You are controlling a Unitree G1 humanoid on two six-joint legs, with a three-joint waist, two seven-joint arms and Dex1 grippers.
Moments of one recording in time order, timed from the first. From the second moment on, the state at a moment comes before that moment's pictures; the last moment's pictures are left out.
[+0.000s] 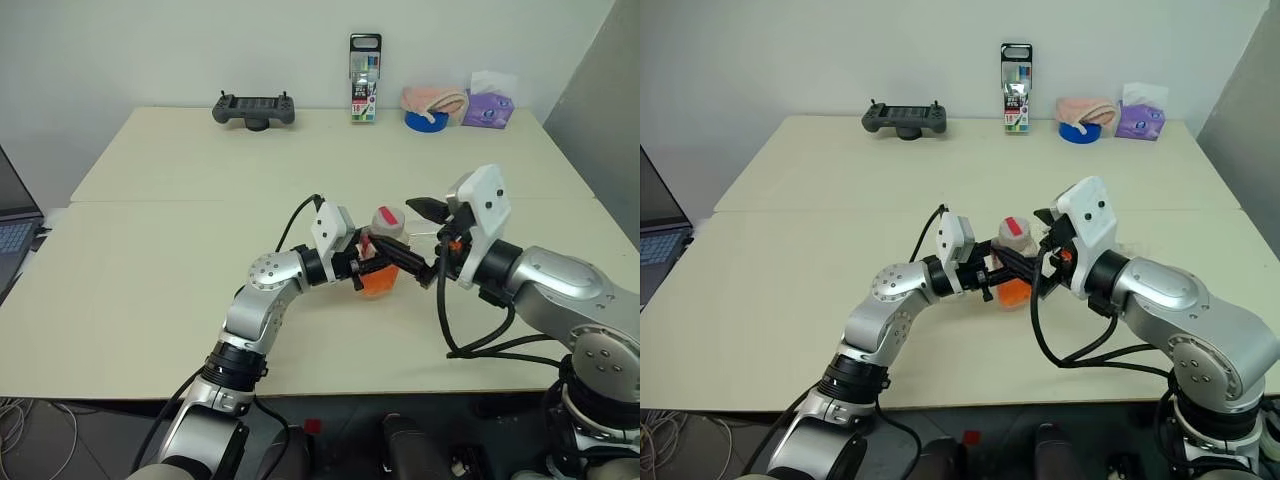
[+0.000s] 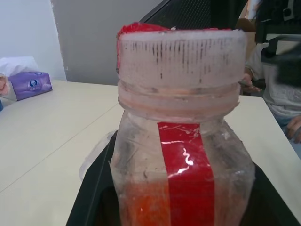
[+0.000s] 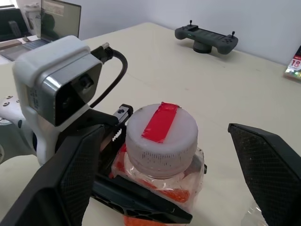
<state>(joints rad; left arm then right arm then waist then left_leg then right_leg) -0.55 0.18 -0.19 0.06 -0.31 0.18 -0.89 -0.54 -0.47 -0.10 -0.79 0.74 1.21 0.22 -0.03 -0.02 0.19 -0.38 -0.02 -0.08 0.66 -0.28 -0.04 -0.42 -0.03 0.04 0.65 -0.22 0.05</state>
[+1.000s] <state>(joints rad) -0.54 0.19 -0.19 0.05 -0.31 0.18 -0.86 -0.60 -0.40 0.05 -0.62 0.56 1.08 0.20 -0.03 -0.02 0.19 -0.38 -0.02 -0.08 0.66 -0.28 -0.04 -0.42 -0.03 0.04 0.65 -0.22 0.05</state>
